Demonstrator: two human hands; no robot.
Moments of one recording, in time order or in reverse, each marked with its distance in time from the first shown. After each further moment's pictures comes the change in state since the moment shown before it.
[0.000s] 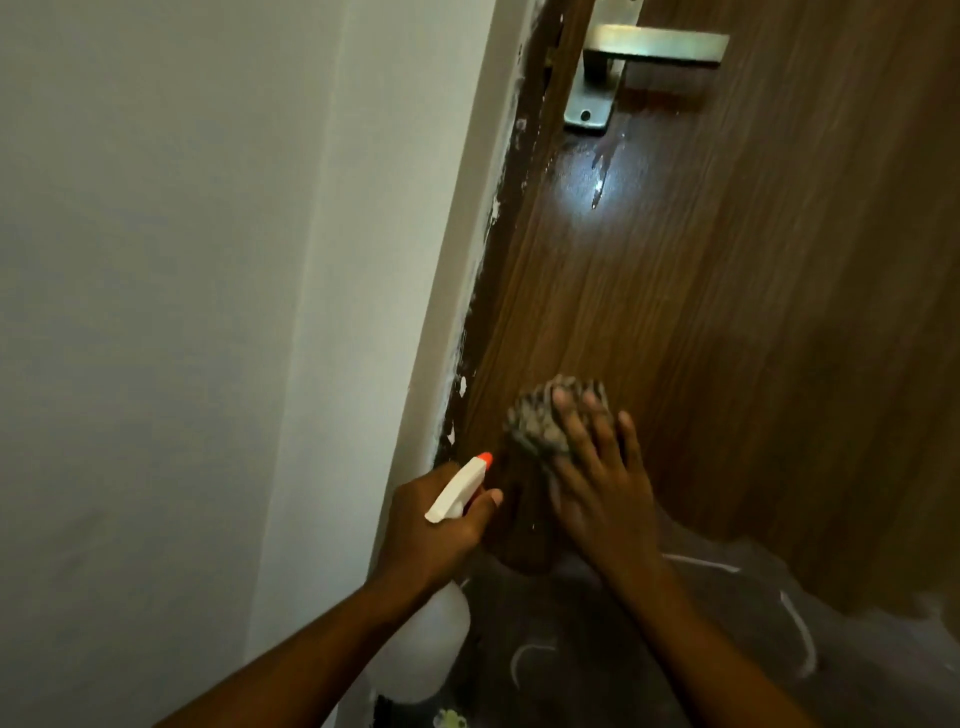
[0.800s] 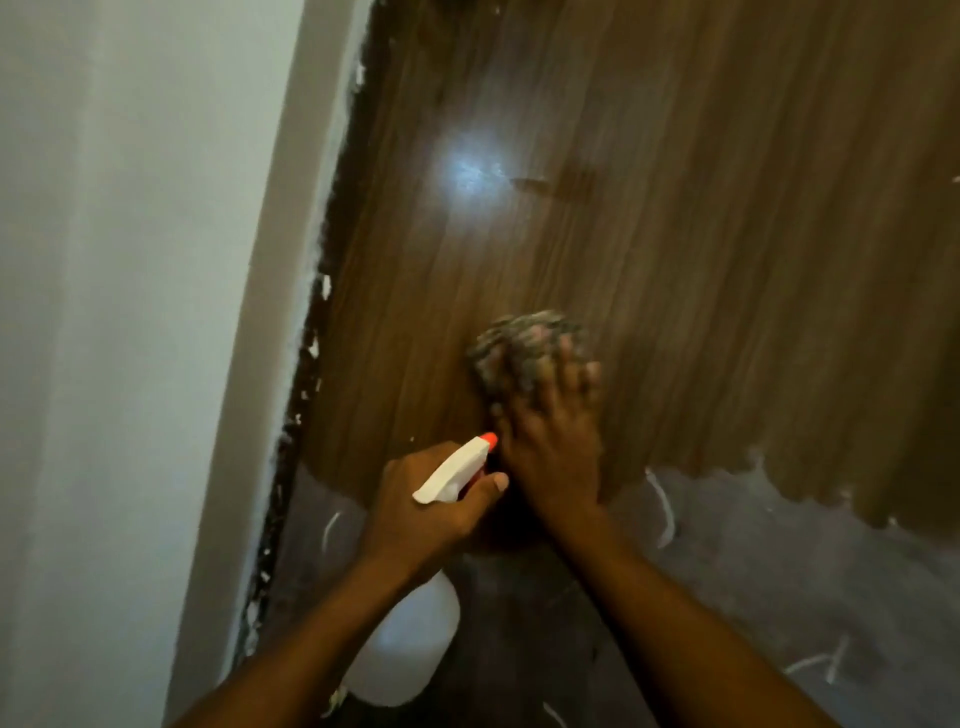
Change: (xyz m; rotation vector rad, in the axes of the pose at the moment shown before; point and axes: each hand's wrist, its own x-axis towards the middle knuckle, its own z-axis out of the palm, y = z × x) left_hand -0.053 -0.028 0.099 -0.162 -0.223 0.260; right_hand -0.075 0.032 0.007 -0.017 0.105 0.260
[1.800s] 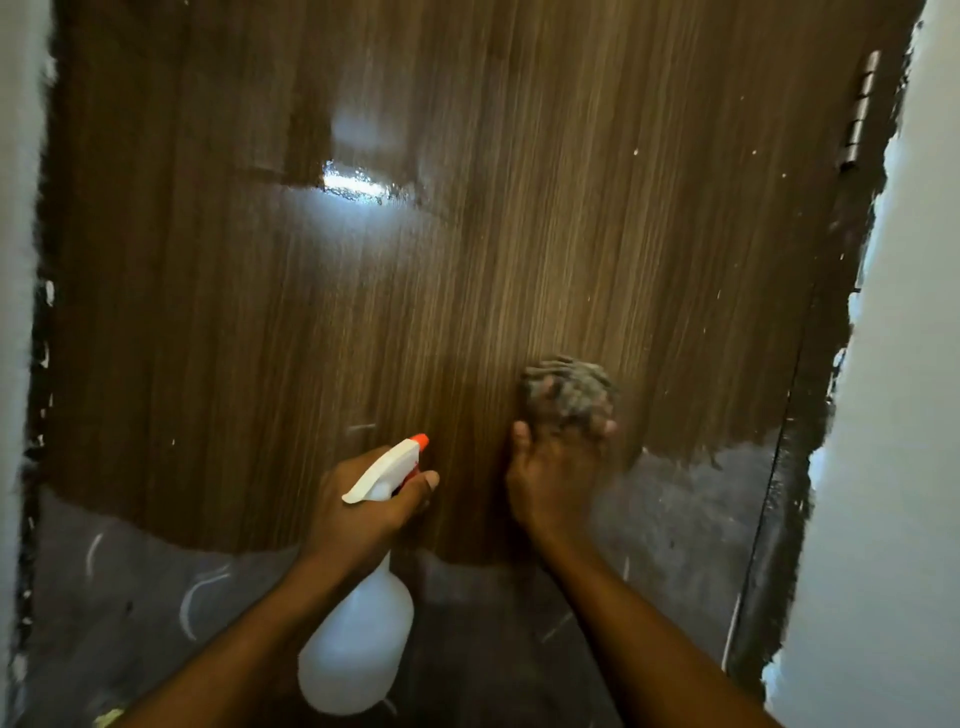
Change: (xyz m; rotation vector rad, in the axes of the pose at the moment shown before) left_hand -0.024 0.057 0.149 -0.181 -0.121 -0.136; right_hand -0.104 0.171 -0.090 0.023 -0.087 0.637
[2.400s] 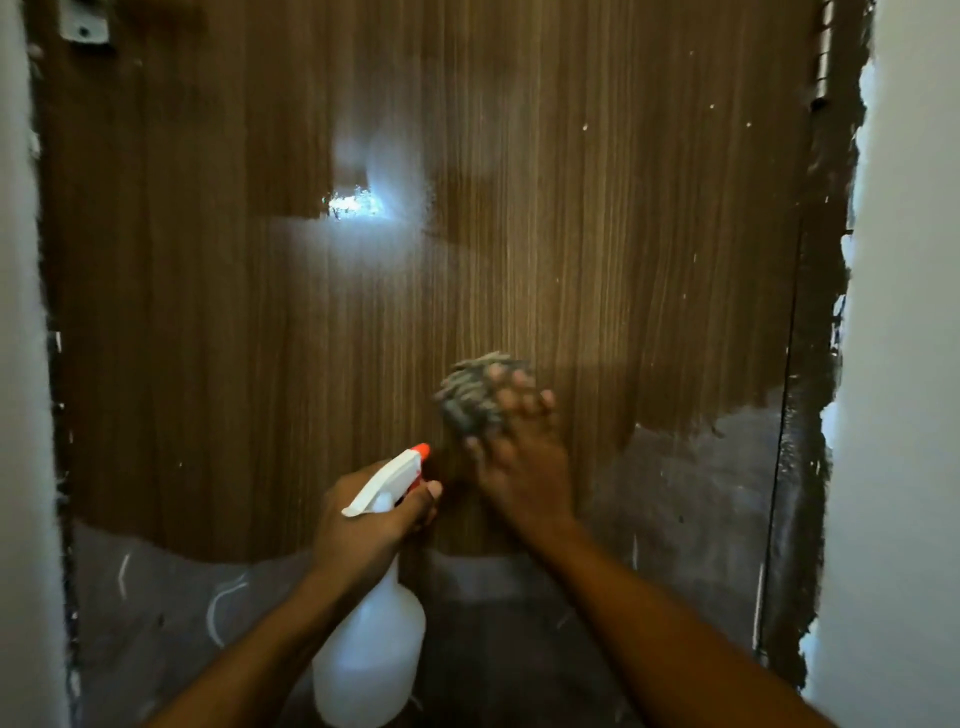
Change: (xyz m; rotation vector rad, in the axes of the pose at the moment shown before) left_hand -0.014 0.013 0.016 0.100 -0.022 -0.022; right_hand 0.001 0.017 0.018 -0.018 0.051 -0.539
